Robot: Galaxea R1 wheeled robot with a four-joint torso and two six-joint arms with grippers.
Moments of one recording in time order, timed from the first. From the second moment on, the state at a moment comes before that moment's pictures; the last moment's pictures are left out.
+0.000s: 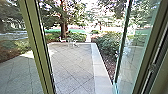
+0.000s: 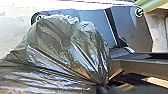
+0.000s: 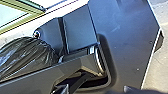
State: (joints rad) left arm 1.49 3.06 -2.75 0.06 0.08 -0.01; right arm -1.54 3.07 -2.68 0.00 -0.03 0.26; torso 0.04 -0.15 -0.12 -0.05
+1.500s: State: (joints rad) left arm 1.49 3.06 -2.75 0.06 0.08 -0.01; right arm -1.54 3.08 -2.68 0.00 -0.03 0.26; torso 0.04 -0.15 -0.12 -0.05
